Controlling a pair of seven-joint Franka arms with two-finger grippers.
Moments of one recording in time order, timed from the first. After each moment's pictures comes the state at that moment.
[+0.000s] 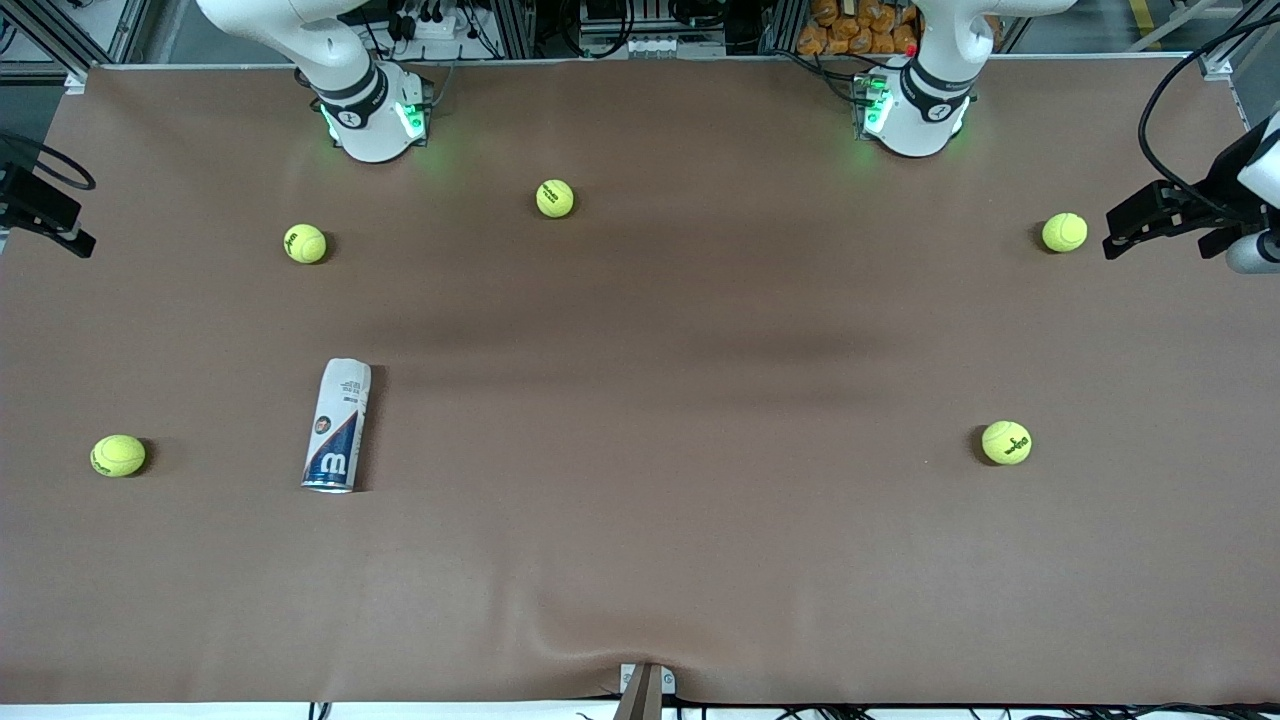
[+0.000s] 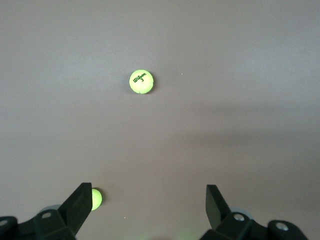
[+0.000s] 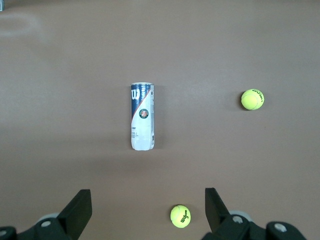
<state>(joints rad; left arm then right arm) -0.11 -0.01 0.06 -1.53 0.02 1.51 -0.04 0.34 0.01 -0.41 -1.42 0.03 1.48 -0.06</state>
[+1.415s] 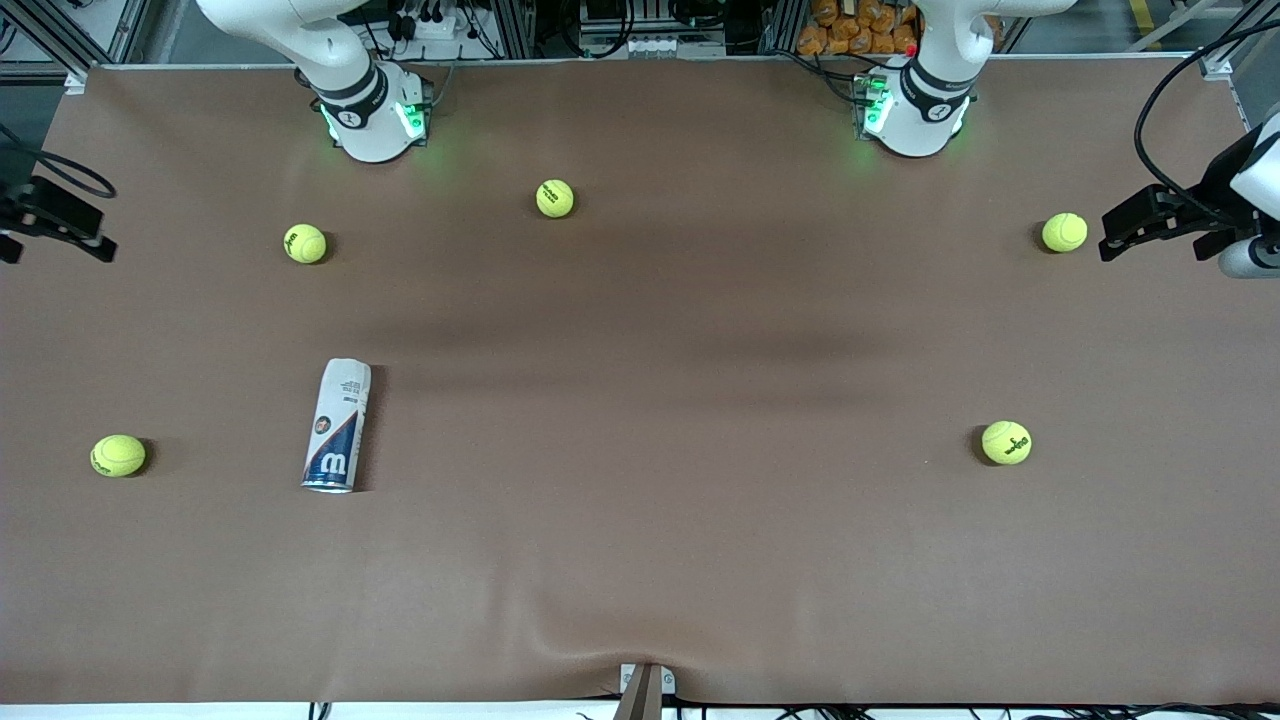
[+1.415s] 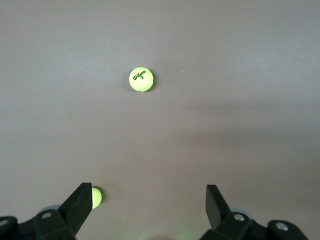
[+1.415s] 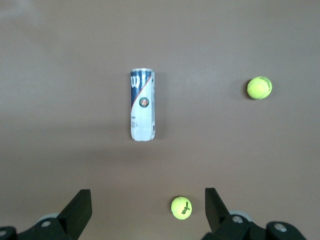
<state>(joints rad) -0.11 -0.01 0.06 -1.54 0.02 1.51 -0.04 0.34 0.01 -0.41 -1.49 0.03 1.48 -0.06</state>
